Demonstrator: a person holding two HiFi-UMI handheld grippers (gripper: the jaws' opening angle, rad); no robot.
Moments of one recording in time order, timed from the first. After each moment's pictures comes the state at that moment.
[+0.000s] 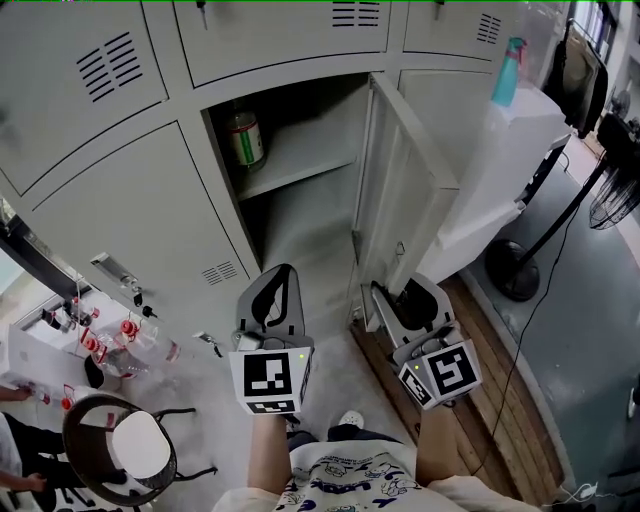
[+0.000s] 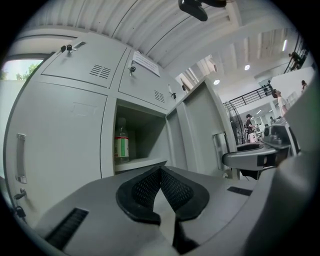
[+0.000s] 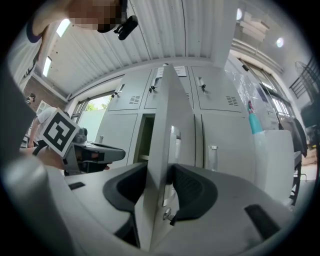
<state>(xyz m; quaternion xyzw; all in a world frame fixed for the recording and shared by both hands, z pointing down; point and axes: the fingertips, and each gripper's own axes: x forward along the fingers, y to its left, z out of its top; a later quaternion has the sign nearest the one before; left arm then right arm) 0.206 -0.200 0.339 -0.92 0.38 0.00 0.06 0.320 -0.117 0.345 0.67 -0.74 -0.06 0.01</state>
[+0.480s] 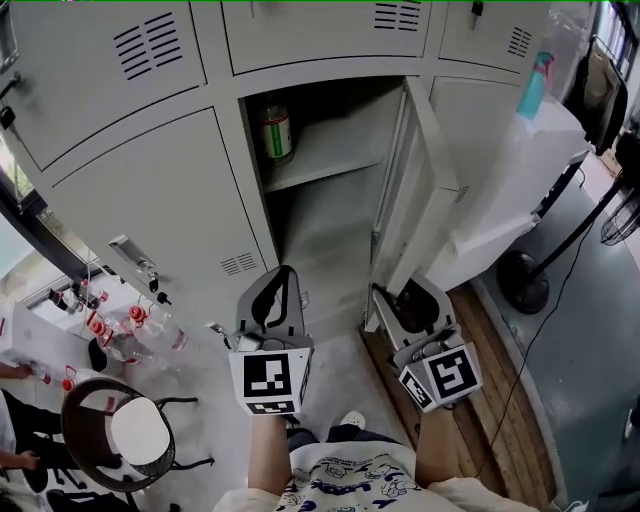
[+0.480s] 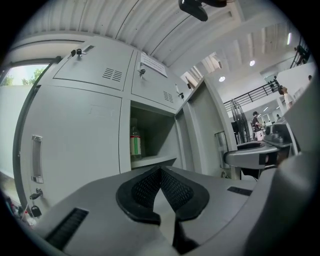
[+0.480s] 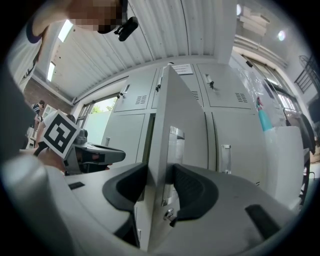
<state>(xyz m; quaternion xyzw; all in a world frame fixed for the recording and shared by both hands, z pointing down) 0.168 -0.209 0.342 -0.91 0.42 -0.01 0.05 0.289 -0.132 0.345 0.64 -0.76 -0.06 0.00</state>
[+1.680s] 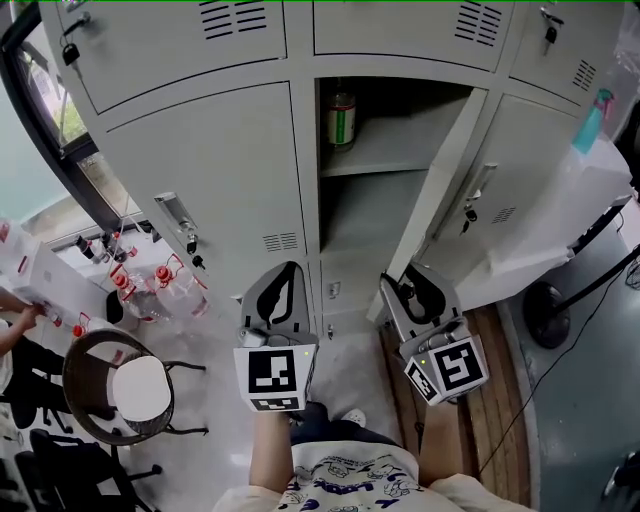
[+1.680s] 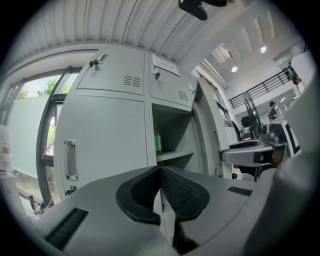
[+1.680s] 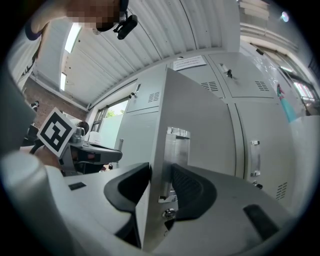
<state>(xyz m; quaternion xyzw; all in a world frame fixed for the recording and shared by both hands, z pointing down) 0.107 -0.207 0.347 -0.86 0.50 -0.02 0.05 0.243 -0.162 0.346 0.57 -0.82 -0.06 0.01</state>
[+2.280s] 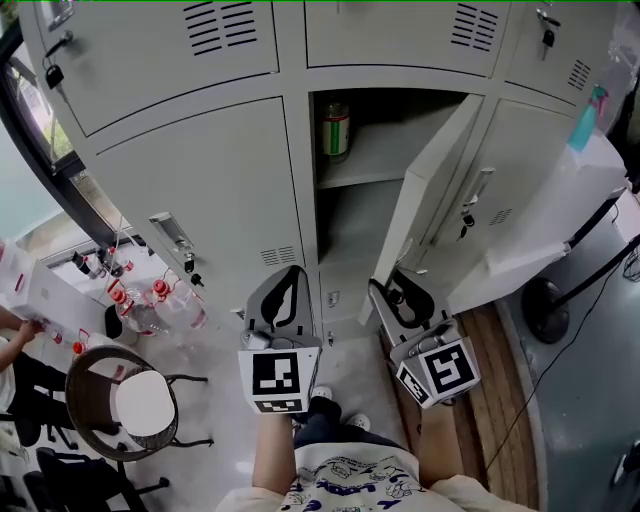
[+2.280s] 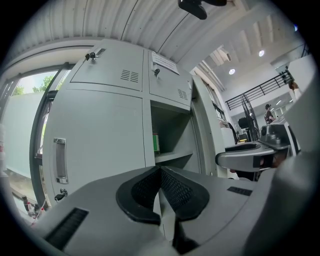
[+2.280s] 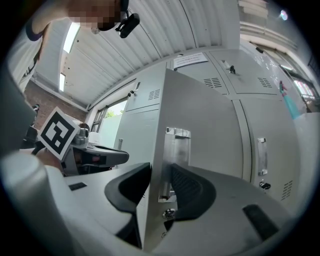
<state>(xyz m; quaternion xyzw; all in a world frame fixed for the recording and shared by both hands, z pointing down) 0.116 -0.227 0.346 -0.87 0.48 -0.02 0.05 0.228 -0.180 0.347 0.57 -0.82 -0.06 0.01</state>
